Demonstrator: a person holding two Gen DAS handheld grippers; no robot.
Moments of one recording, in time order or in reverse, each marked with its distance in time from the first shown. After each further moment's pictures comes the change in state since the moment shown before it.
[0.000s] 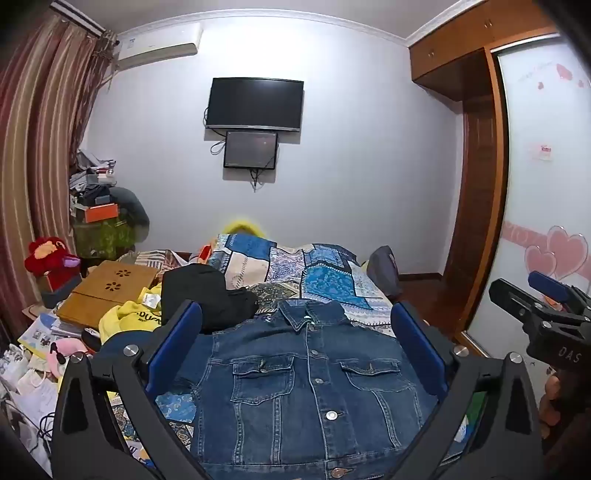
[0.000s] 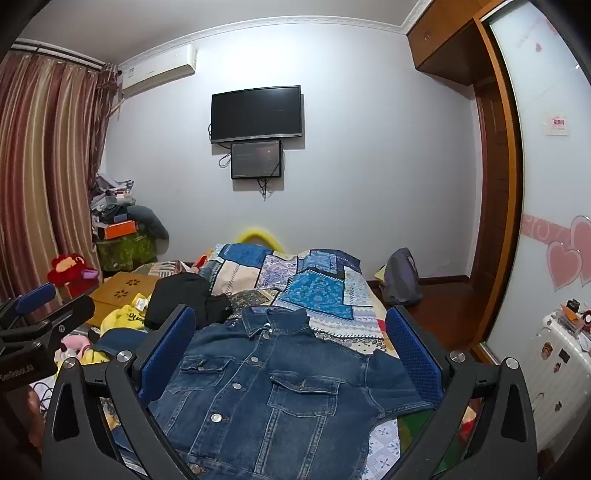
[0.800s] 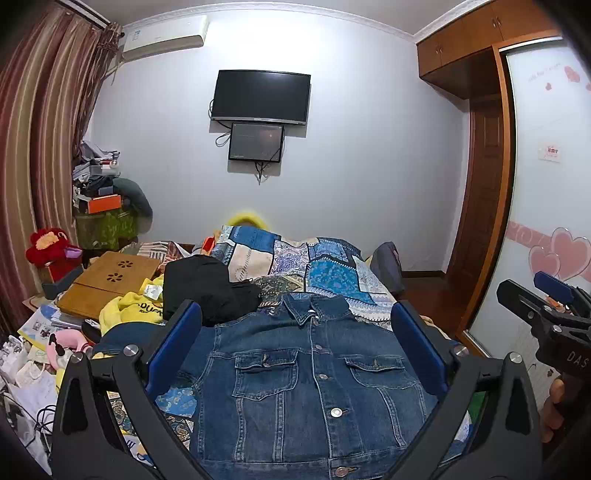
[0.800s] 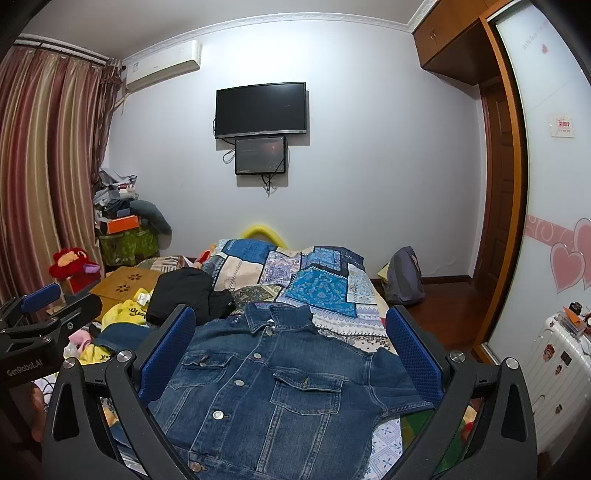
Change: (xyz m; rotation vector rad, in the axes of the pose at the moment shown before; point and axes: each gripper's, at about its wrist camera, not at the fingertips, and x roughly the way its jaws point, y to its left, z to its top) left arm 0.011 0.006 -0.002 -0.026 0.023 0.023; right arm 0.004 0.005 0.000 -0.013 0.023 0.009
